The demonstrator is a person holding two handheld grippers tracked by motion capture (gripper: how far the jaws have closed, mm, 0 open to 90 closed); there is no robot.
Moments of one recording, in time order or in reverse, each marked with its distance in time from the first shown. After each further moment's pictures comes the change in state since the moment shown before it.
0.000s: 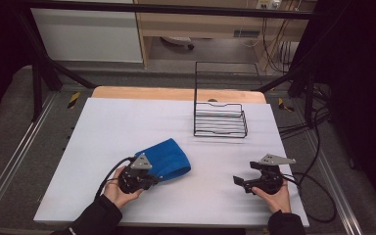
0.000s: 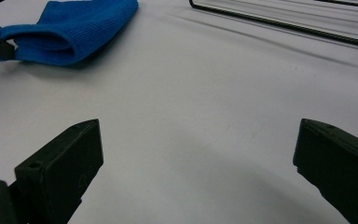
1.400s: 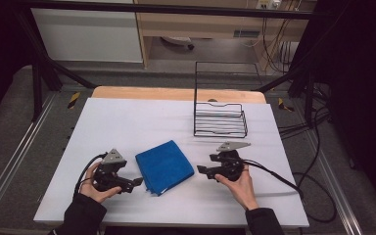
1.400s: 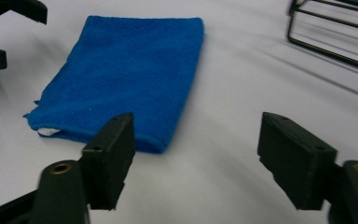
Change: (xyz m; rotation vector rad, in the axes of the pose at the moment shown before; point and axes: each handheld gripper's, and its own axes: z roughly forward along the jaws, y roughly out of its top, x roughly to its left) left arm 0.042 -0.031 -0.045 -0.105 0.122 -0.160; right arm 0.069 0.062 0.082 0.096 0.090 -0.056
